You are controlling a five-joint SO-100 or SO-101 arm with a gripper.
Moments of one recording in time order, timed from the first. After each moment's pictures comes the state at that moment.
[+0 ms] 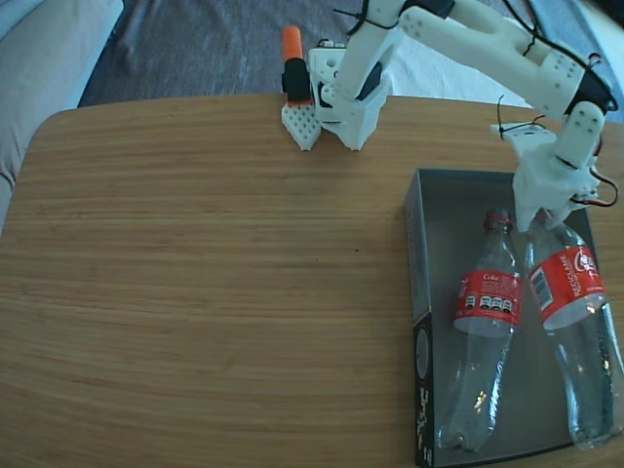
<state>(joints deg) -54.9 74.9 73.2 77.3 -49.0</state>
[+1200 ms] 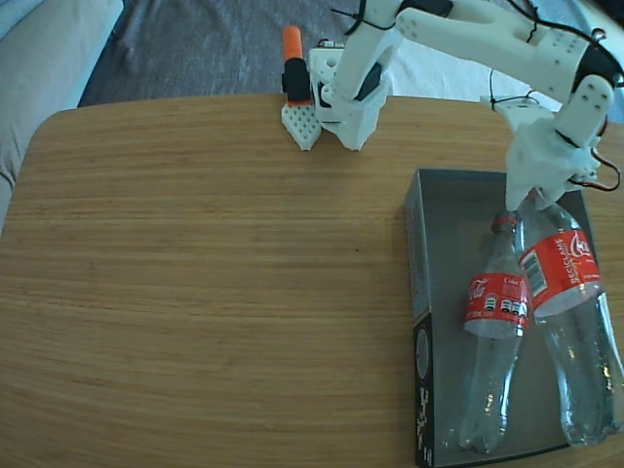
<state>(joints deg) -53.6 74.9 61.2 94.1 -50.6</state>
